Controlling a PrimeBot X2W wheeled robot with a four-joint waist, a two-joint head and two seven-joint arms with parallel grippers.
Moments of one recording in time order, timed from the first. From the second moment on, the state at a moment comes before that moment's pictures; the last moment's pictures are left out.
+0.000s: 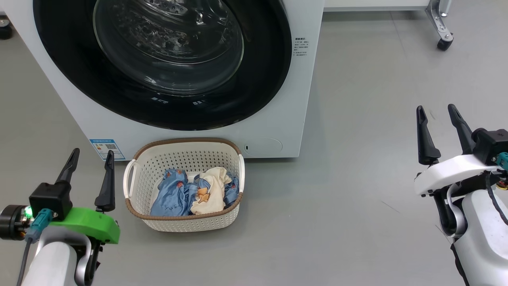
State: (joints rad) left arm -0.20 0.22 -0.12 0.32 -0.29 -0.09 -0.25; right arm -0.36 -0.24 0.19 0.43 0.36 0.08 -0.25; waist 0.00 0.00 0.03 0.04
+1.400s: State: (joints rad) left arm -0.20 0.15 -0.13 0.25 -0.26 -0.11 -0.25; right arm -0.66 -0.06 -0.25 0.46 1.15 0.05 -0.05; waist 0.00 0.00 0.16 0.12
